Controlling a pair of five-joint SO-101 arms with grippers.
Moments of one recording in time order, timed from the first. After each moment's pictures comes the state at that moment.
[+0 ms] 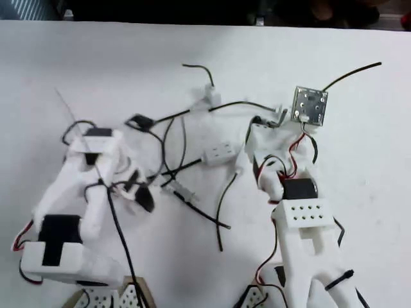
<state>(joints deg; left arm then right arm) -5.3 1.6 35.3 70.5 -24.6 -7.7 -42.6 57.8 25.7 -12.6</state>
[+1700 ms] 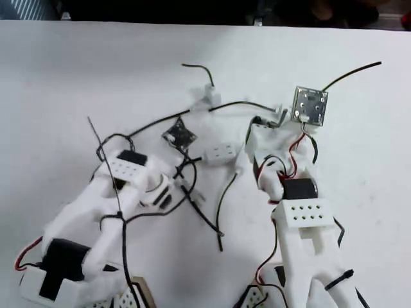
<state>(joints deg) 11.7 -9.8 49.1 55.8 -19.8 -7.7 -42.6 57.8 25.7 -12.6</state>
